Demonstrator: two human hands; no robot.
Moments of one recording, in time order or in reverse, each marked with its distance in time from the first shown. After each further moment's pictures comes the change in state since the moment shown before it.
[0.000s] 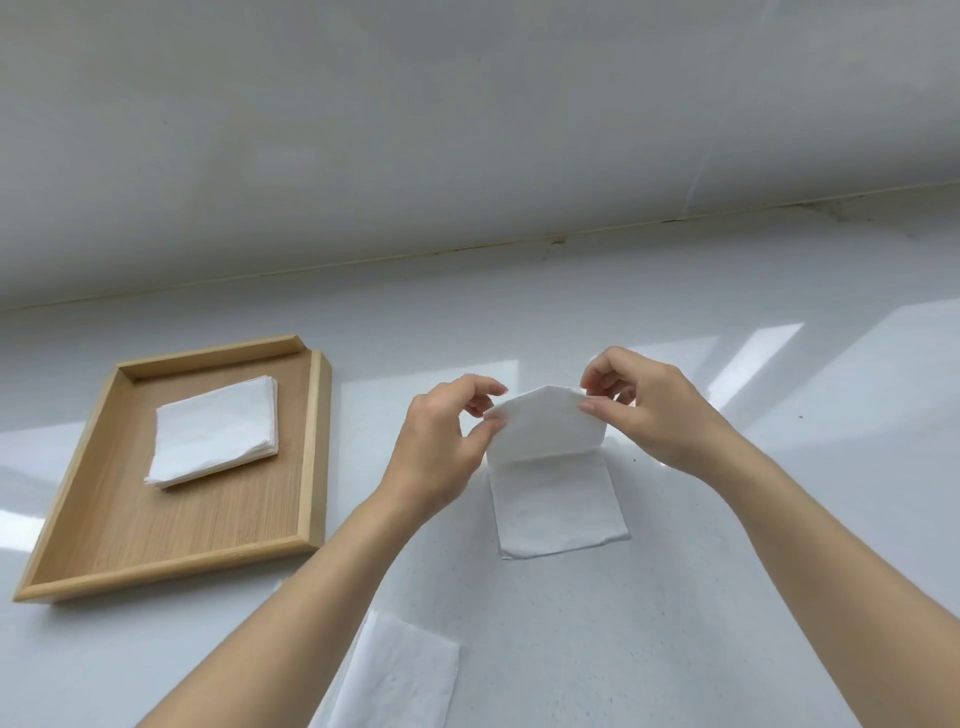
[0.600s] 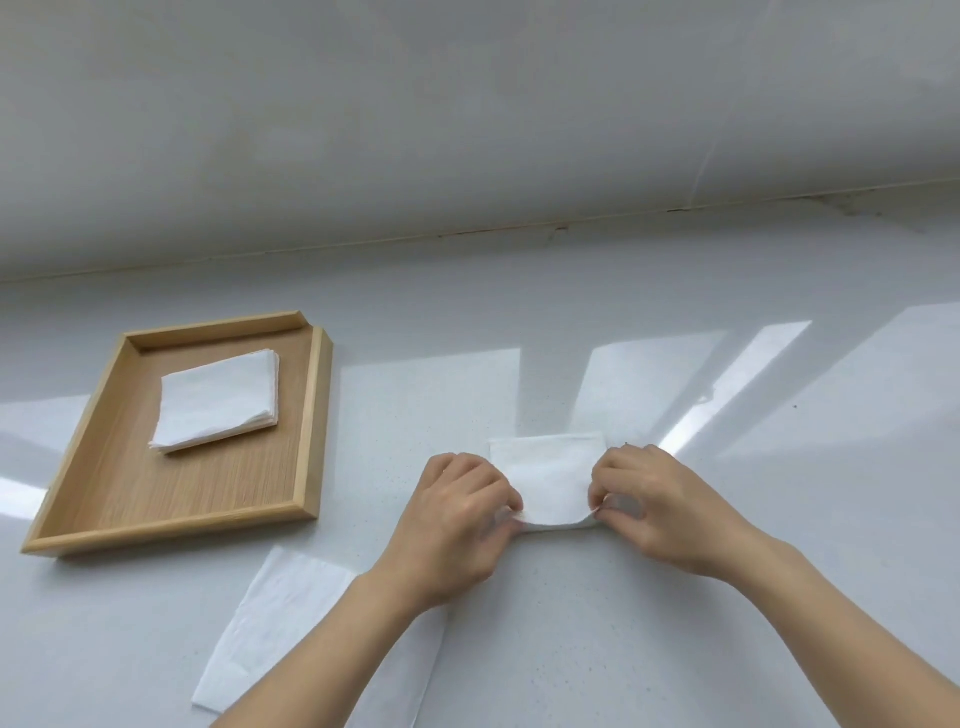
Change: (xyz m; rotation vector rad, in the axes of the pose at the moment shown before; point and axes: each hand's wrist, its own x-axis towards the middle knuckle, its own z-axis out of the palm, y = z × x) left_hand -0.072 -0.018 0.032 0.345 -0.145 0.296; right_hand -0.070 0.039 0.022 -0.395 -0.237 -0.266
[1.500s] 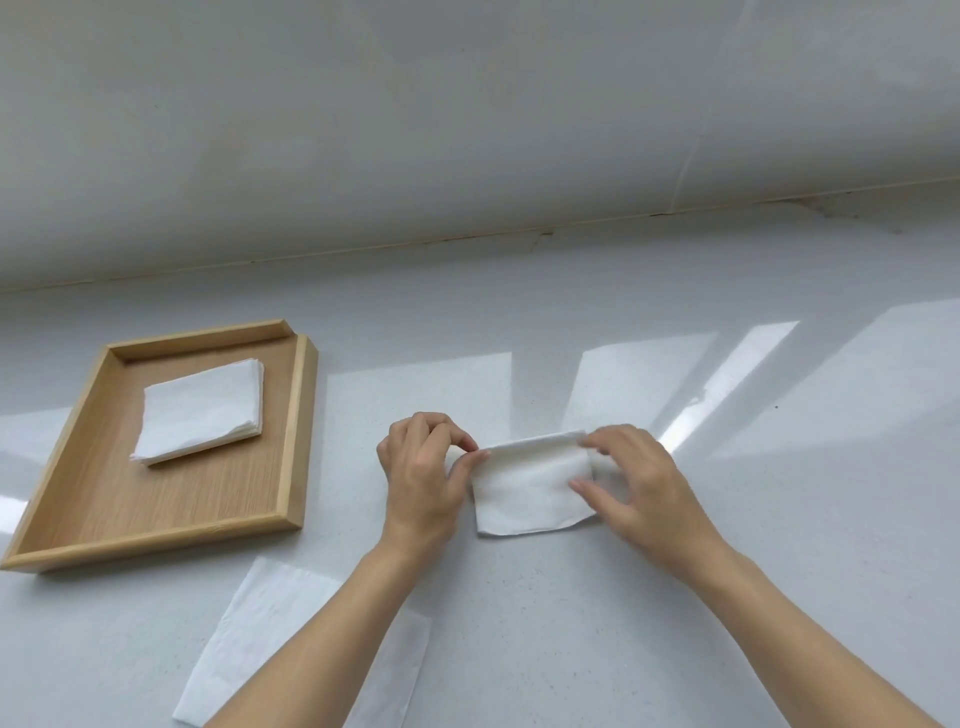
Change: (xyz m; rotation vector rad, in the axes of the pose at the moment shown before) left_hand 0.030 -0.012 0.013 -0.105 0.352 -0.413; right_hand 0.001 0.000 0.013 0.136 0.321 0.232
